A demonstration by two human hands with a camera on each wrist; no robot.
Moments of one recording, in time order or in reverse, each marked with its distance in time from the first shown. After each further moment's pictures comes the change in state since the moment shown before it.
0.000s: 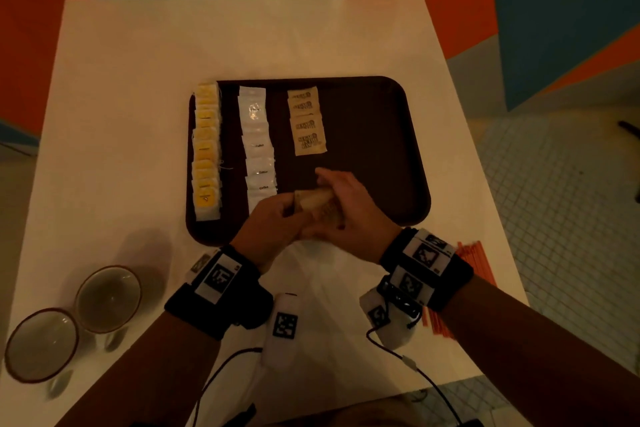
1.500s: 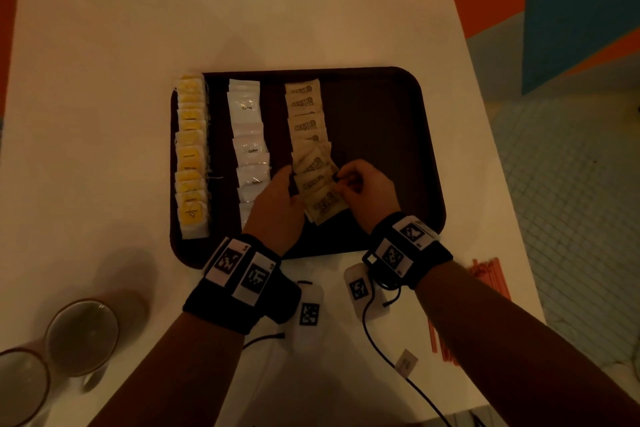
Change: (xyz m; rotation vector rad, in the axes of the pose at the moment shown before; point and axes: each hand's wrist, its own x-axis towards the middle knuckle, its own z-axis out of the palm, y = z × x) left_hand 0.064 0.006 -0.003 0.545 0.236 0.014; right_hand 0.072 0.060 0.001 0.206 0.316 0.285
